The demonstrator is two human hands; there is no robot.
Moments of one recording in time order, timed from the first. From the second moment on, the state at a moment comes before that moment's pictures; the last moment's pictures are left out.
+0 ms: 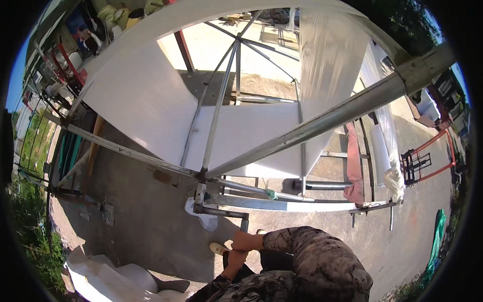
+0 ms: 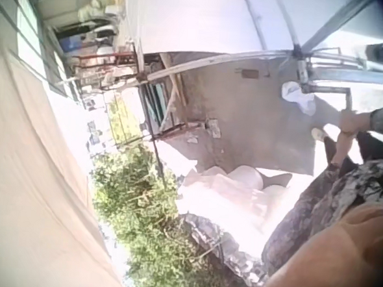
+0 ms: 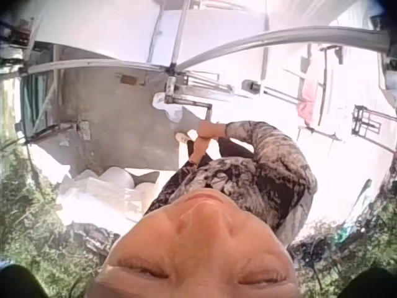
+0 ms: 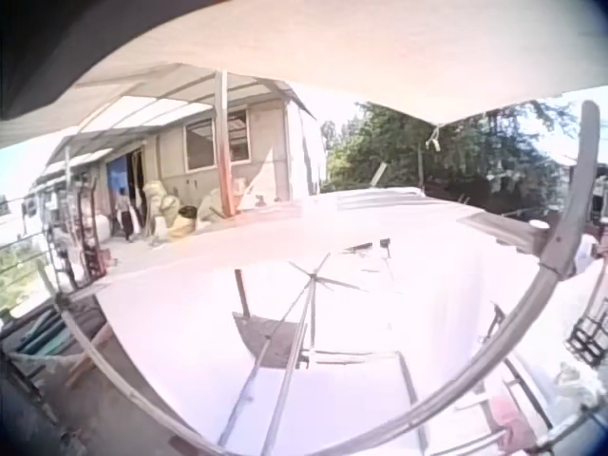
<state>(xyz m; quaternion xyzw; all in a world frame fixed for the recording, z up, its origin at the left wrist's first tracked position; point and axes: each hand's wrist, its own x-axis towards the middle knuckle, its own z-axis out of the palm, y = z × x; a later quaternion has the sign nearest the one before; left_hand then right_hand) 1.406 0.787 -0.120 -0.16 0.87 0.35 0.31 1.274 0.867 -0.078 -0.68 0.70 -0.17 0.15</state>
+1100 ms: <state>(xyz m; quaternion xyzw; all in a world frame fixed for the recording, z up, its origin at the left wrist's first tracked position) 1.479 0.536 0.228 -0.10 0.67 0.73 0.04 1.030 0.745 0.638 -0.34 0.71 -0.26 -0.55</state>
